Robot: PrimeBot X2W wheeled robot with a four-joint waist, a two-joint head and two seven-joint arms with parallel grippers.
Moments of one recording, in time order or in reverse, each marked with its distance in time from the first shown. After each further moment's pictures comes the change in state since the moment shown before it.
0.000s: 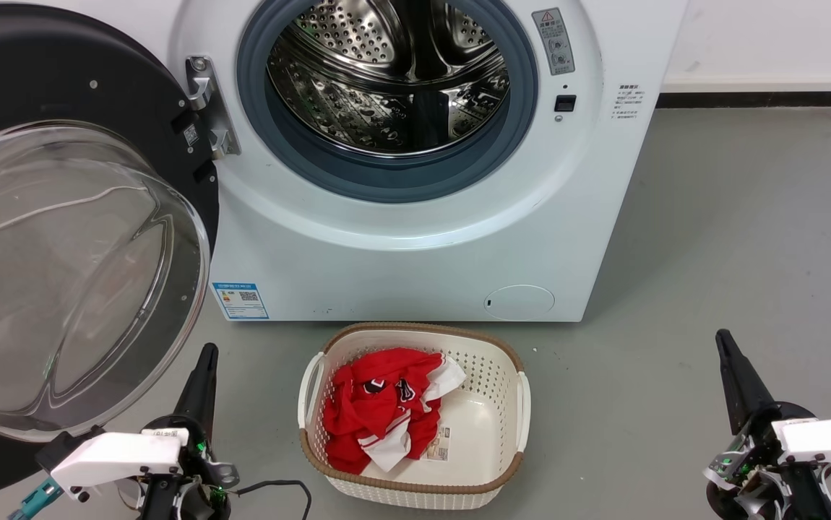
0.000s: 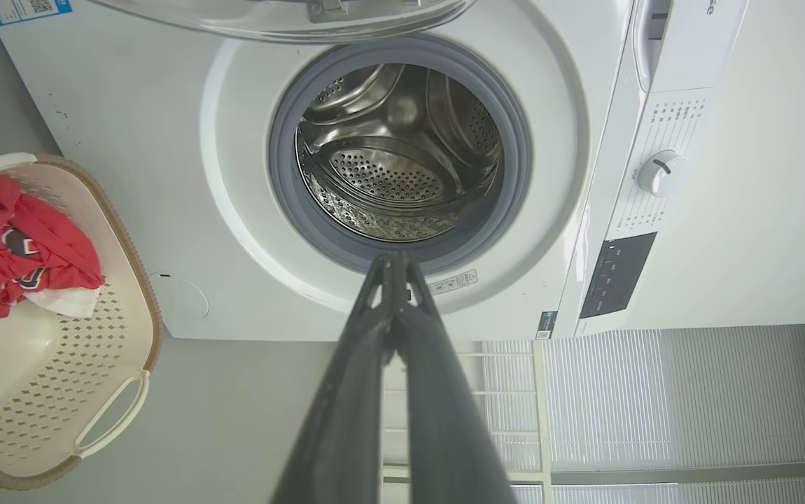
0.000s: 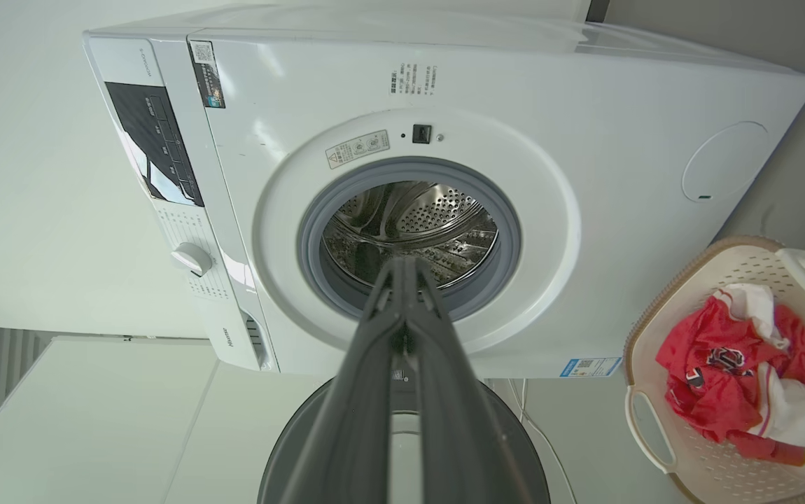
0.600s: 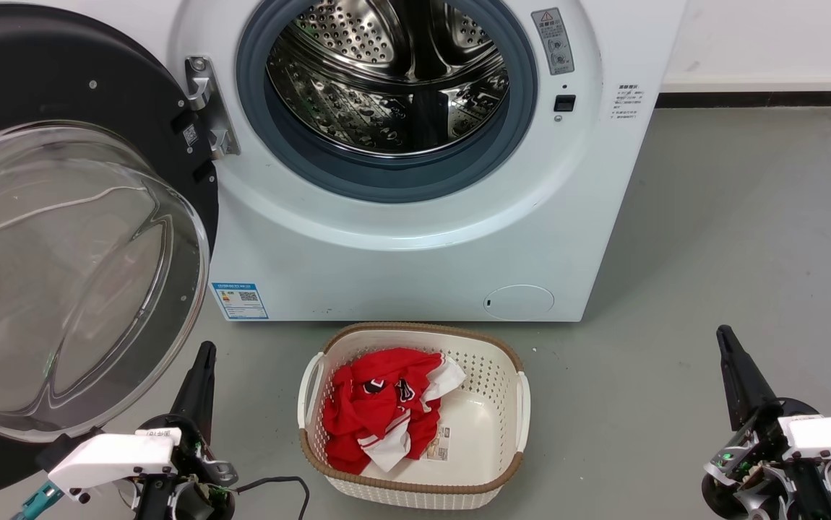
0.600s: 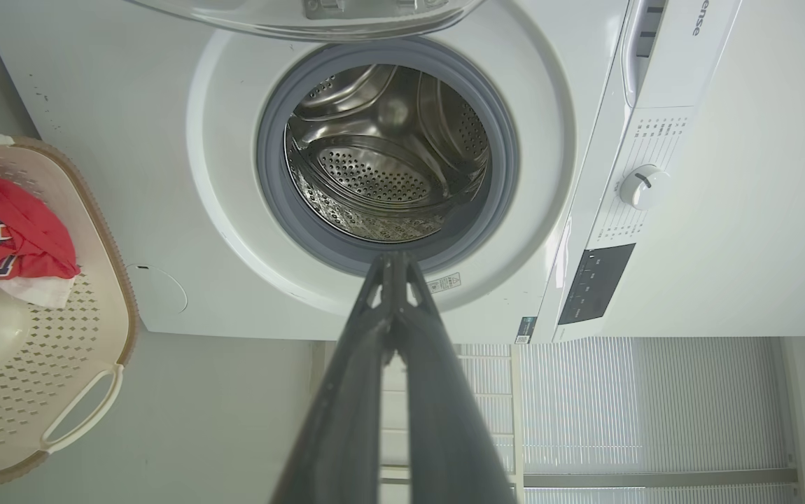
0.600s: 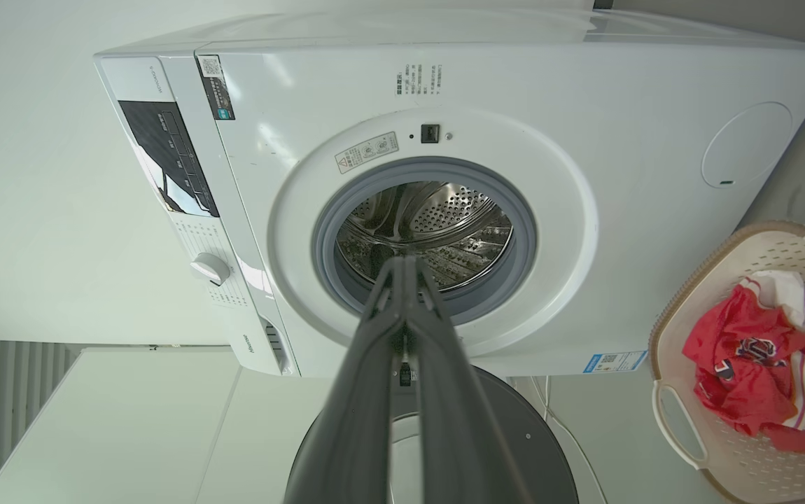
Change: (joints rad) left arm -0.005 0.000 0.008 0.003 -0.067 -0.010 0.015; right arm -0.012 0.004 -0.011 0.008 0.063 0.000 0.018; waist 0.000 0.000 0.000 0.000
